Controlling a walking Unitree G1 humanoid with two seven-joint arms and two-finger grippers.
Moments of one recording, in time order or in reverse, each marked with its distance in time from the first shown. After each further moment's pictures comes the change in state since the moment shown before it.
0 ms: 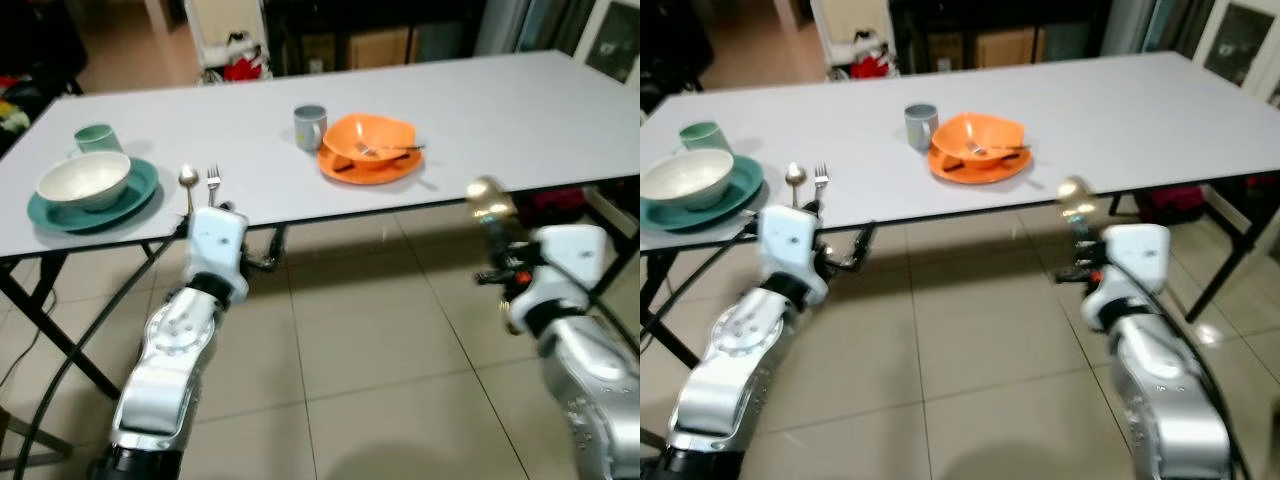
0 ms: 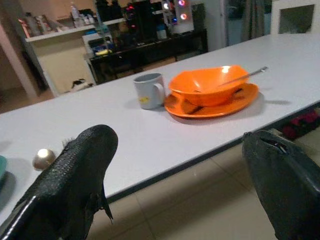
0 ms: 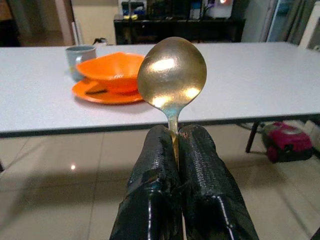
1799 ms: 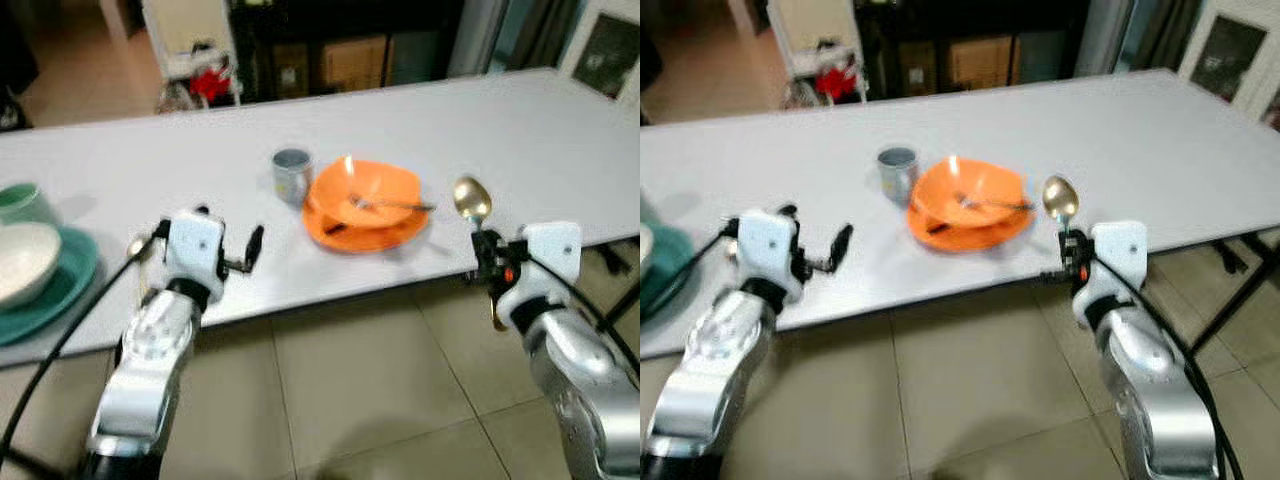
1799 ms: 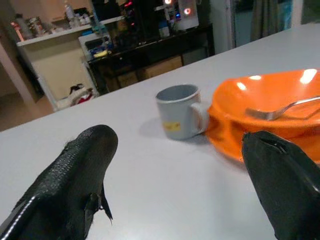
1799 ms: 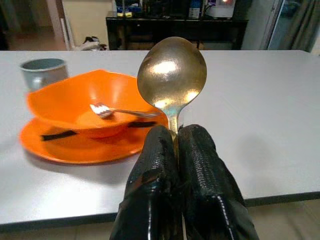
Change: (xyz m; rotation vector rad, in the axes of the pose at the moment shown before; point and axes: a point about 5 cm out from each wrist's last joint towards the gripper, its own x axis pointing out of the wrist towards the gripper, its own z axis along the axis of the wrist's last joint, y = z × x) left arm -0.007 0.018 -0.006 0.042 0.023 0.047; right arm 0.007 0.011 -0.001 -0.023 0.011 0.064
